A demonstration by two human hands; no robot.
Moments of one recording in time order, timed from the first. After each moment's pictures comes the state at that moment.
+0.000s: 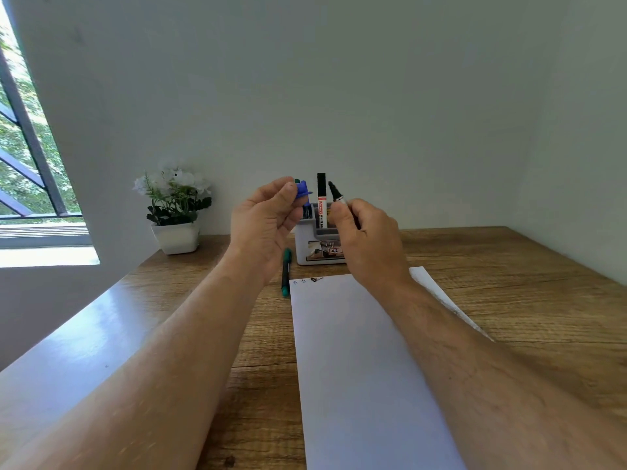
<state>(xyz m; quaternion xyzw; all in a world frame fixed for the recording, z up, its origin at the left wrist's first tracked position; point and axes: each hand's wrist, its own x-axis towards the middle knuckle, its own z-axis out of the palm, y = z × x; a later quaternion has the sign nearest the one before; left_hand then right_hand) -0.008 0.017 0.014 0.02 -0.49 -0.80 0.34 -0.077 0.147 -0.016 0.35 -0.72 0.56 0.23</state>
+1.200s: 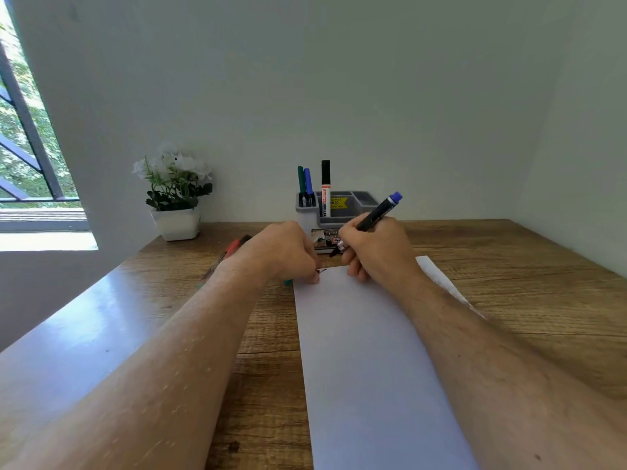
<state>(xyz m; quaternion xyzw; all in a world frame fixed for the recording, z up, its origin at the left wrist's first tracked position) -0.016 0.014 -0.005 0.18 -0.96 -0.18 0.06 -0.087 0.155 -0.030 0.24 -0.74 0.62 0.01</state>
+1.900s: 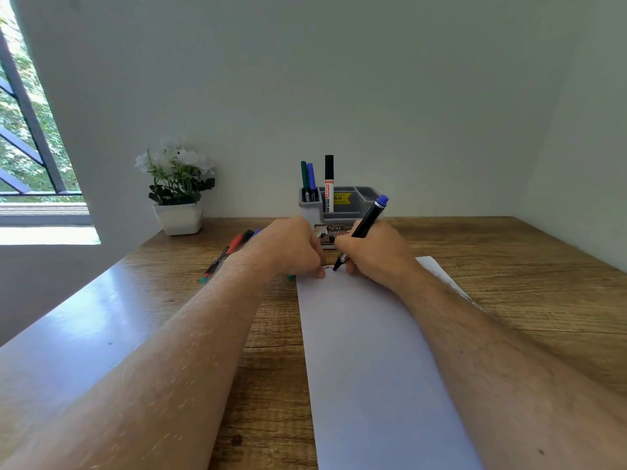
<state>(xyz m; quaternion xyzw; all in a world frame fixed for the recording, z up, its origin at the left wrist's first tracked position) -0.025 0.013 -0.012 0.16 -0.97 -0.18 0.06 -0.088 0.154 -0.034 0.29 -0.83 0.48 0.03</state>
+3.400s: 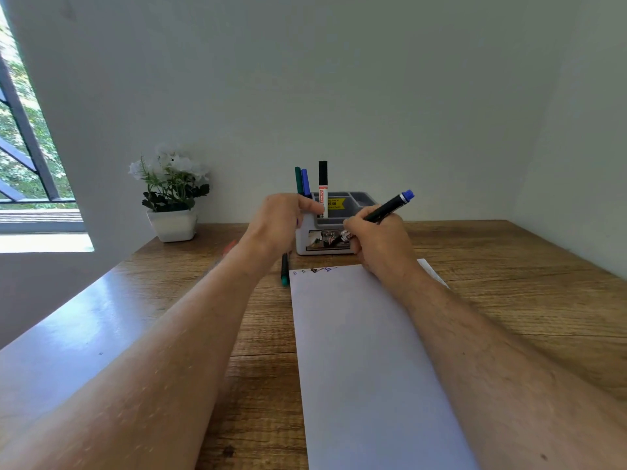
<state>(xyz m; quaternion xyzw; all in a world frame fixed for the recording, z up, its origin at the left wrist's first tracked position) 0.002 0.037 0.018 0.16 -0.78 -0.55 0.25 -0.095 0.154 -0.026 0.21 -0.70 0.69 0.01</state>
